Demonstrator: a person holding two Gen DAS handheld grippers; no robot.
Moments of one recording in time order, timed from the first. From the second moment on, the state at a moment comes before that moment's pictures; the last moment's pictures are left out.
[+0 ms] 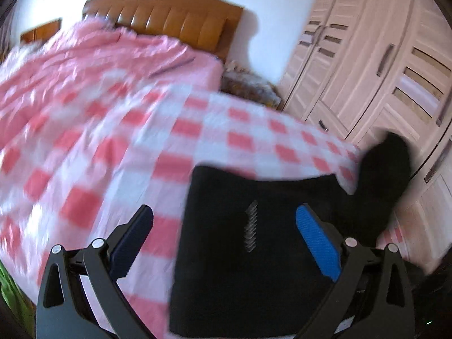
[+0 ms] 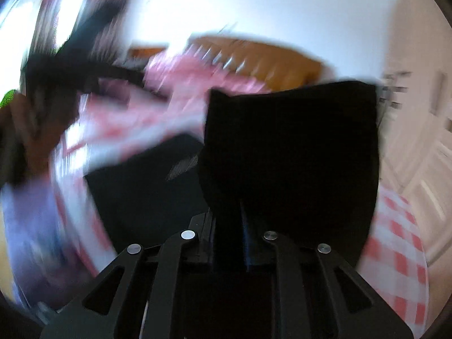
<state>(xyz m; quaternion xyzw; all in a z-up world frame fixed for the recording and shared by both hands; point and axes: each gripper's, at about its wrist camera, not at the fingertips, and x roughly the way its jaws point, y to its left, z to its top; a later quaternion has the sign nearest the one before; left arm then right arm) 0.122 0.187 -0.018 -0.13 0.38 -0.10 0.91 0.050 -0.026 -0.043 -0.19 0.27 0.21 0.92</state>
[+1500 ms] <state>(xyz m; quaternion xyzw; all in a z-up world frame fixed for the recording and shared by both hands) 0.124 0.066 0.078 -0.20 0.40 -0.29 0.85 -0.009 -0.130 -0.076 -0.17 0.26 0.05 0.95</state>
